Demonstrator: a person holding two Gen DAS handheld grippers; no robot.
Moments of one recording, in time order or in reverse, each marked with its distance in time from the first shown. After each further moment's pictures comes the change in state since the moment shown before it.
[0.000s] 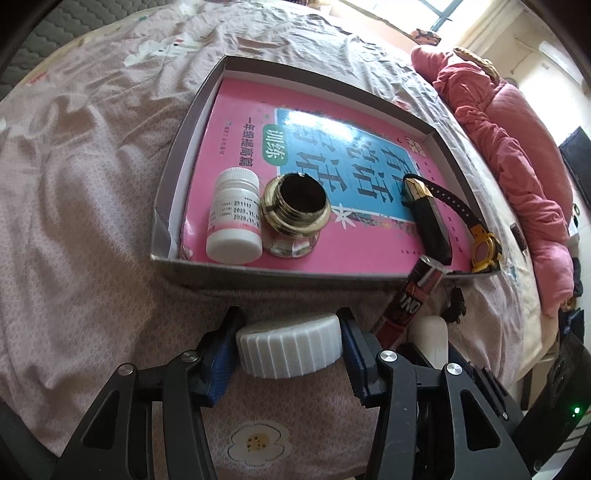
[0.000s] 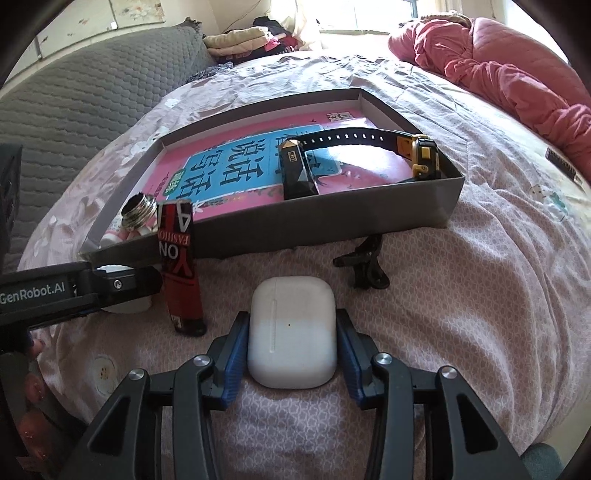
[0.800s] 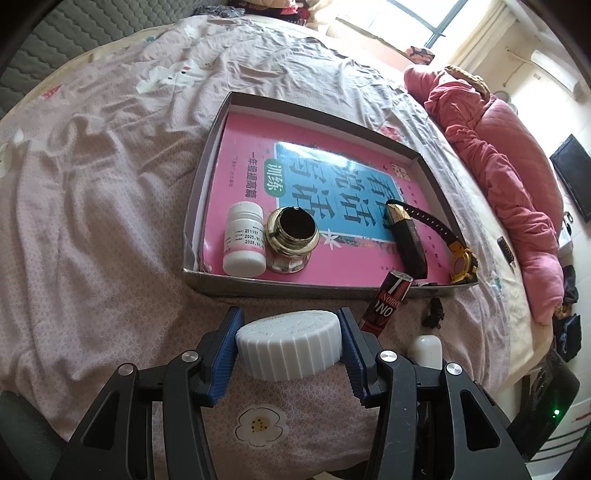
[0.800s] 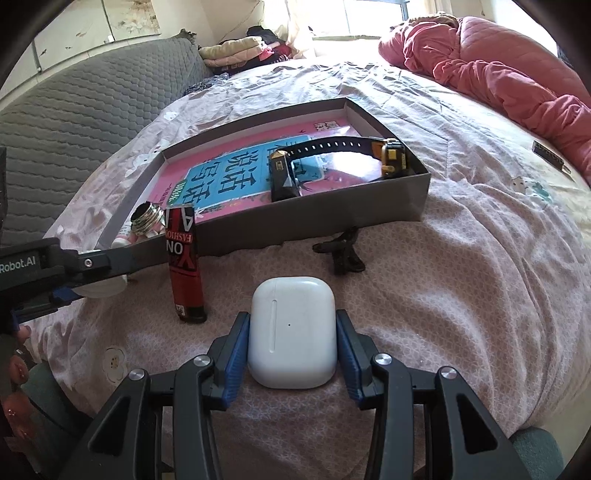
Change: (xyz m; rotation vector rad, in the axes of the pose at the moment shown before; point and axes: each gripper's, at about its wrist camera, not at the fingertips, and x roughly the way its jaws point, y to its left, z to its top) left arm -0.043 0.007 -0.001 -0.004 -0.080 -0.018; right arm -0.021 -0.013 -0.010 0.045 -0.035 0.013
